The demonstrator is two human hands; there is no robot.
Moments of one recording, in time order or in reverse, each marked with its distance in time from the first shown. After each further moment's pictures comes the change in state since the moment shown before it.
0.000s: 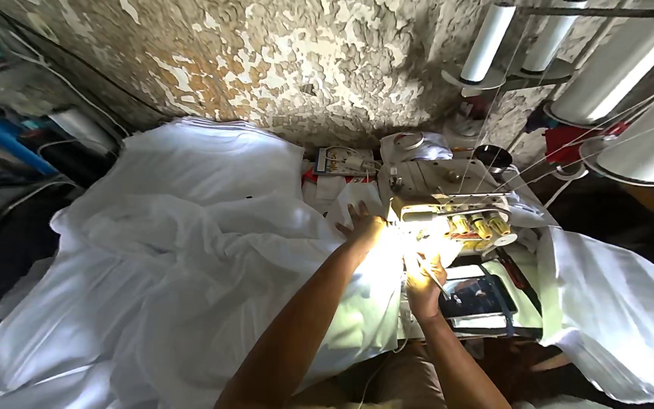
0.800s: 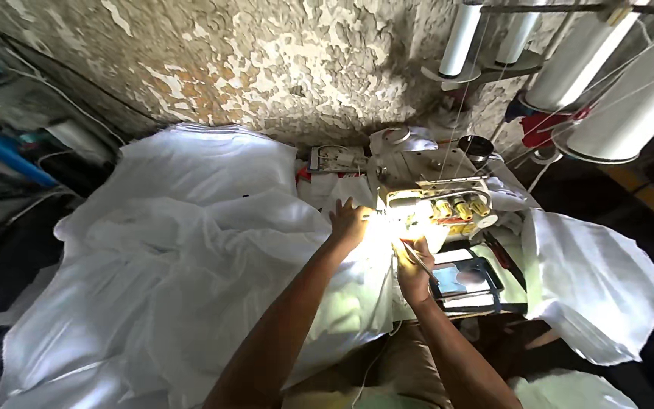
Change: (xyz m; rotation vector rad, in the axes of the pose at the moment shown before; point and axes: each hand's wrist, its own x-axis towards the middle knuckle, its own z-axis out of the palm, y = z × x) left_hand -0.036 -0.028 -0.011 -0.122 0.178 0.318; right_hand -0.005 -0.005 -0.006 0.015 -0.060 -0.014
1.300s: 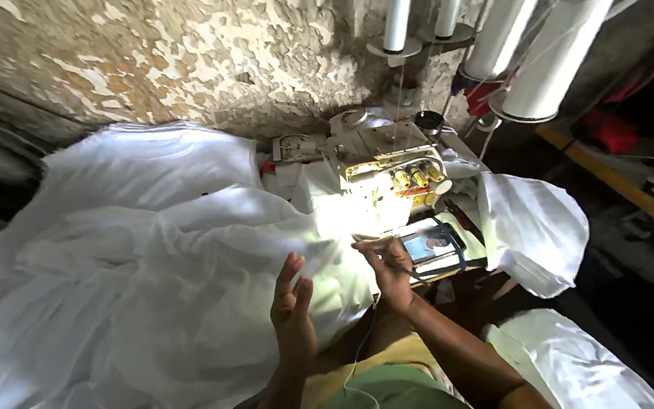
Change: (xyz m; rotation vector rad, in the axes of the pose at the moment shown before) left_hand -0.166 -0.051 0.069 -0.945 0.618 0.123; right_hand -0.037 -0.046 -0.026 0.387 -0.167 -0.082
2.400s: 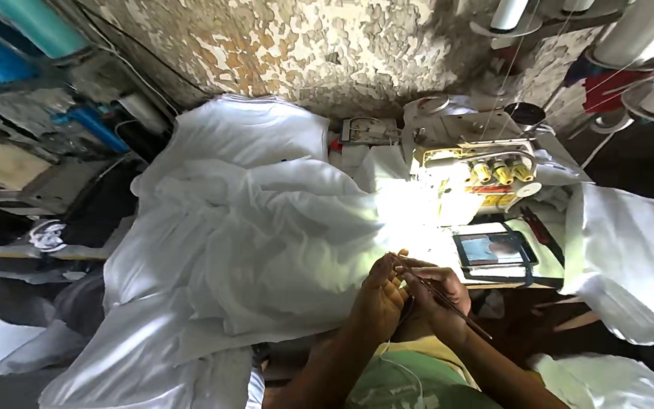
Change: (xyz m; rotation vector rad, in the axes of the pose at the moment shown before) left_hand -0.020 0.022 0.033 -0.742 -0.021 -0.835; right_hand -0.044 -0.039 0.007 0.007 -0.177 0.038
